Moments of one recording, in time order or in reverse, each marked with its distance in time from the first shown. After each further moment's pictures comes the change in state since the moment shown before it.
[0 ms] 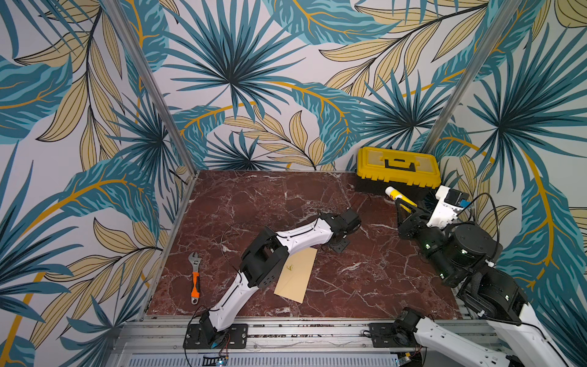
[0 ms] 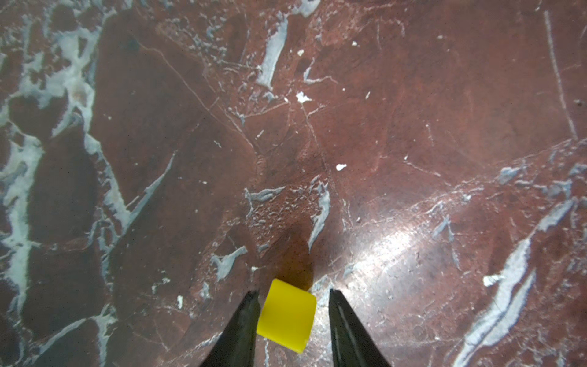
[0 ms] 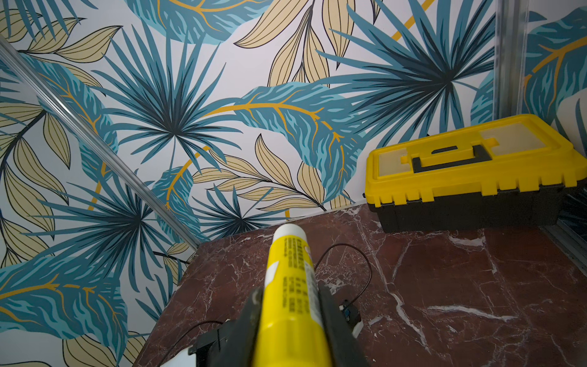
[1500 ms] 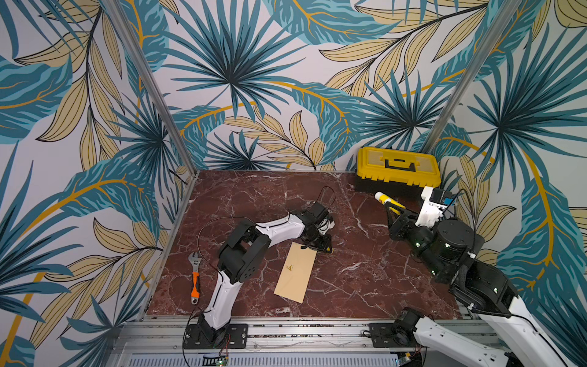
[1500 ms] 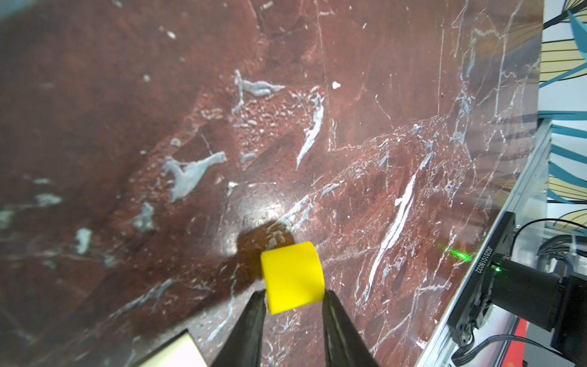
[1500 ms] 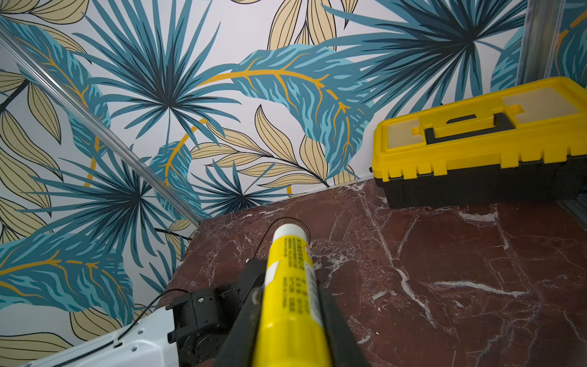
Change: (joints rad) left arm 0.199 -0.181 -0.393 0.254 0.591 -0.179; right arm 0.000 0.043 -0.012 -0.043 -0.050 0.052
